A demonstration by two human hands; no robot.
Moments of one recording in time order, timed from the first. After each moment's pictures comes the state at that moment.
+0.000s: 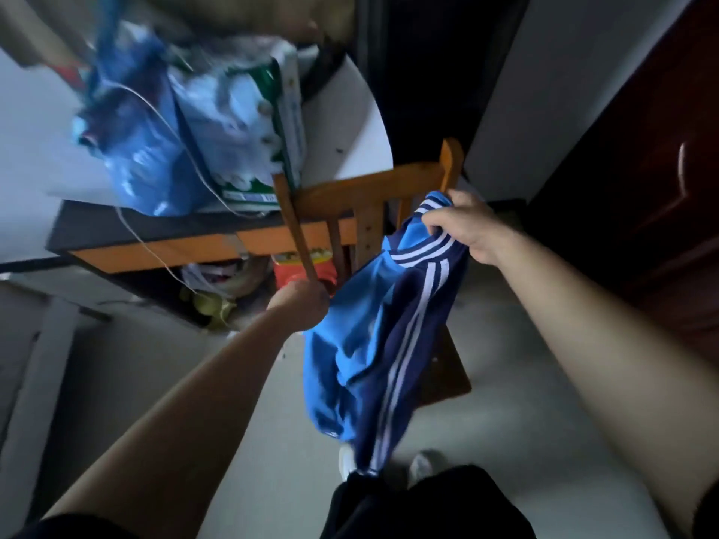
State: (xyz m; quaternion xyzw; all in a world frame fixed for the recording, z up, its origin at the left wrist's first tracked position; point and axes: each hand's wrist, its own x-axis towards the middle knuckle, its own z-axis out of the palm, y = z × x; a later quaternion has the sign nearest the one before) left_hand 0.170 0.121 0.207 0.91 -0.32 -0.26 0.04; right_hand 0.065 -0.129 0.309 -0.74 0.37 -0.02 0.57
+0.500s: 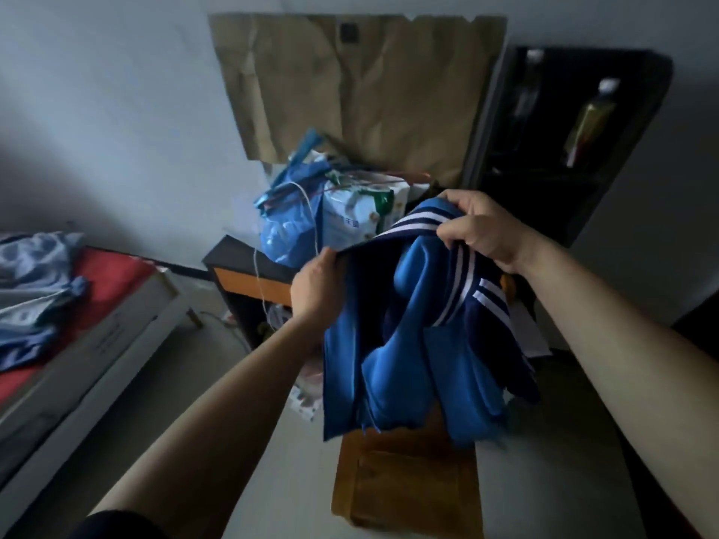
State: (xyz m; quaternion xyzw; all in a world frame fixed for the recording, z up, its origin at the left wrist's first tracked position) left_hand 0.150 0.131 0.370 0.93 -0.09 0.17 0.30; right_hand 0.092 -0.100 0.496 -0.82 -0.04 0.03 0.57
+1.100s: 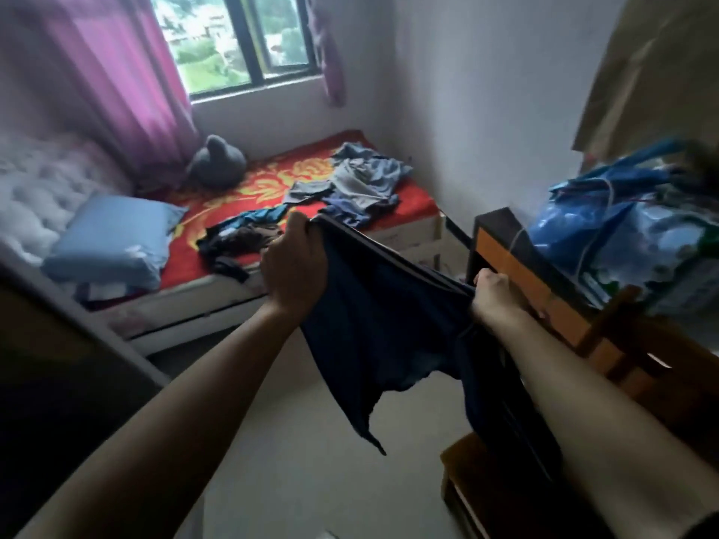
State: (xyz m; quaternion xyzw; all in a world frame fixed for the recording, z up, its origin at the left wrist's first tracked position) left_hand -0.169 0.316 0.467 0.81 0.34 0.47 0.11; right_hand 0.033 0.125 0.389 -0.96 -0.22 0.08 0.16
